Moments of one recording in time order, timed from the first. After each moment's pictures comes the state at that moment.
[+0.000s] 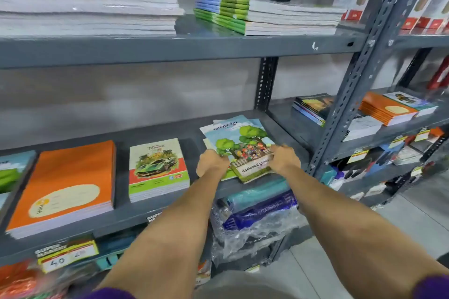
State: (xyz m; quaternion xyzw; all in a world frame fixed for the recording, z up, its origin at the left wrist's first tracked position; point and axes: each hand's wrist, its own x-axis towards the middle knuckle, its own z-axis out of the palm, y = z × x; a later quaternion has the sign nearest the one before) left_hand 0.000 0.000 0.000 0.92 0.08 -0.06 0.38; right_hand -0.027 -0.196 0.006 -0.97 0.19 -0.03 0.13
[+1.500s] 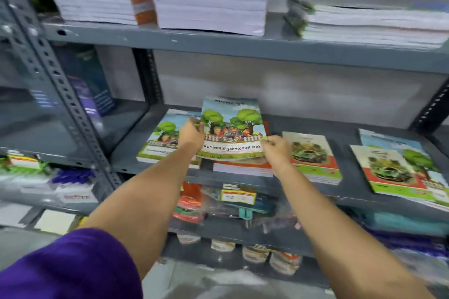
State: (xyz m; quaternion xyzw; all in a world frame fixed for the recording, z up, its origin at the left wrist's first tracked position) left_hand -0.057 0.465 0.031 0.85 0.27 0.16 0.42; right_hand -0.045 0.232 0.025 -0.82 0.05 -0.01 0.56
